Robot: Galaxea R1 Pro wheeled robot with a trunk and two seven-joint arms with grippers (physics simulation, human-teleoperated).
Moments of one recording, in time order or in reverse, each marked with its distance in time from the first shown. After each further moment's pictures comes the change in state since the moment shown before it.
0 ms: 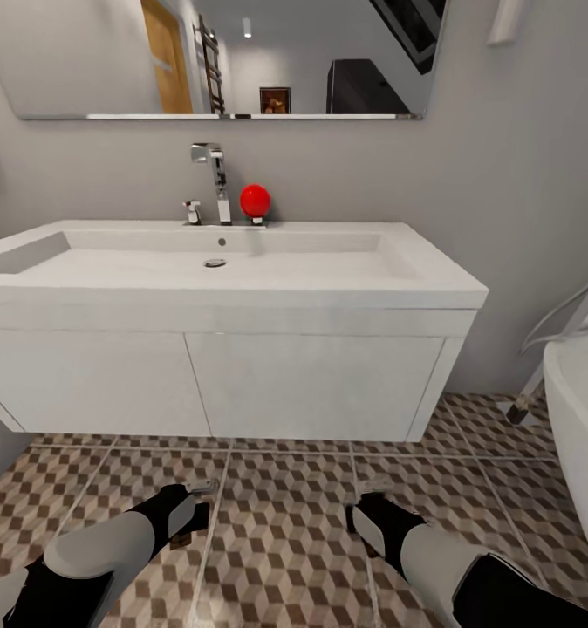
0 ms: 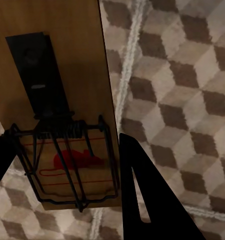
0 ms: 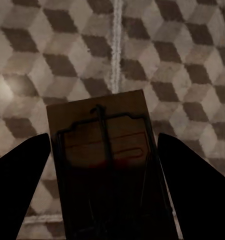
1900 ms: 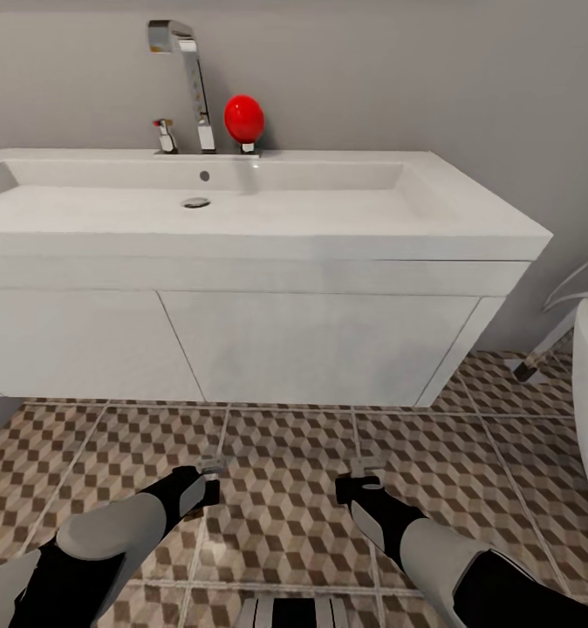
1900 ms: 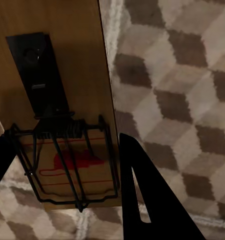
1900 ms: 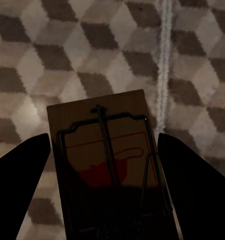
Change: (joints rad) left arm -0.058 -0.034 -0.008 0.011 -0.001 -0.033 -0.001; right arm -0.013 -0.003 -0.004 -0.023 0.052 -0.262 0.111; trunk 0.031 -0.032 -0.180
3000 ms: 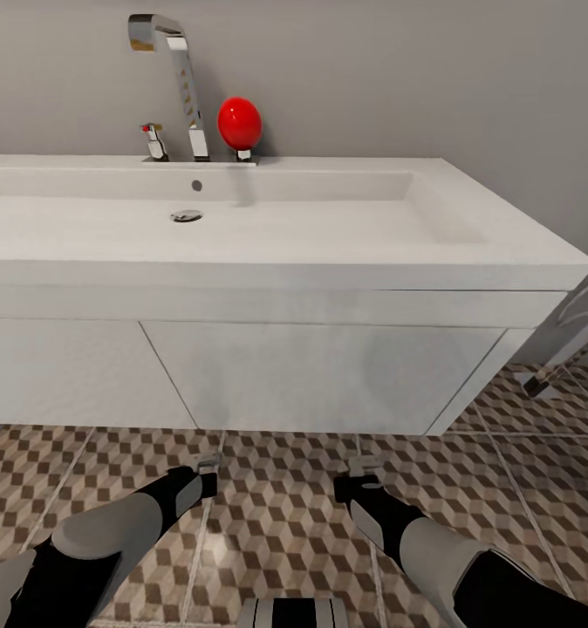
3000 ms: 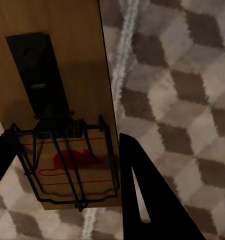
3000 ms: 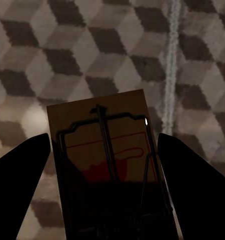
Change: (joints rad) left arm 0.000 0.015 0.008 -0.011 0.005 -0.110 -0.001; right arm 0.000 0.000 0.002 -0.009 0.000 0.002 0.012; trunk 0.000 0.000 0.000
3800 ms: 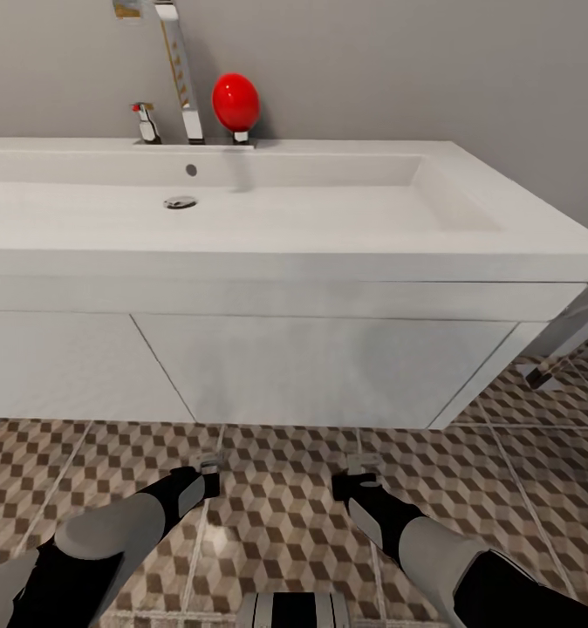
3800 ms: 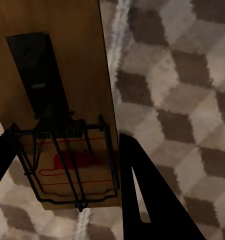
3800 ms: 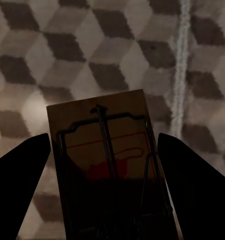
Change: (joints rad) left arm 0.000 -0.010 0.000 0.001 0.000 0.003 0.002; right arm 0.000 0.001 0.000 -0.015 0.000 0.005 -0.002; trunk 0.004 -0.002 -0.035
